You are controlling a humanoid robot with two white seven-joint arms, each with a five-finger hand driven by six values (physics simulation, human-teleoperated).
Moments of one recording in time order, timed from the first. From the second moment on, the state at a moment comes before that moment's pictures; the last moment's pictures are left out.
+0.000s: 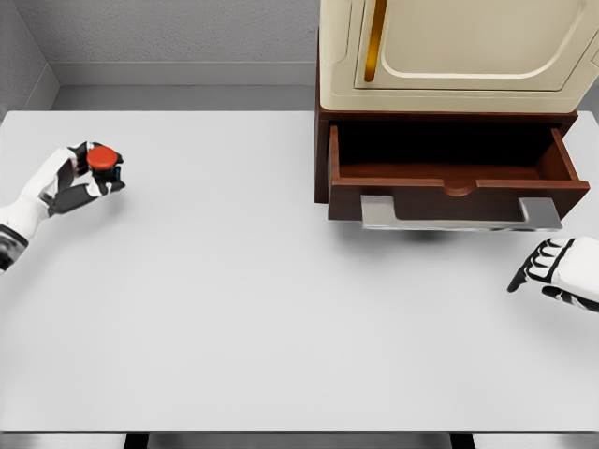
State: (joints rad) left arm -0.33 0.49 -0.07 -1.08 0.20 -0.37 -0.46; right arm 0.34 -1.39 0.13 -1.77 0.41 -0.61 -0.15
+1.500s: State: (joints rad) left arm -0.39 0.15 -0.13 -1.71 -0.42 -0.37 -0.46; right arm 0.34 -1.40 0.12 -1.77 0.41 -0.61 -0.15
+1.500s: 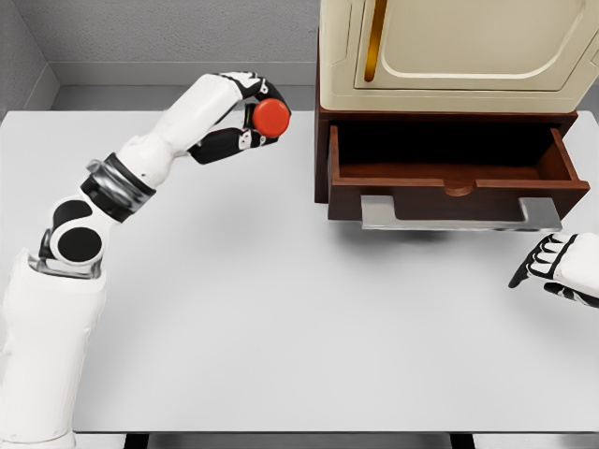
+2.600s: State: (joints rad) left arm -0.47 0.00 -0.30 -1.73 -0.85 -0.37 -0.46; right arm 0.34 -1.40 0.12 -1.77 0.41 -0.61 -0.15
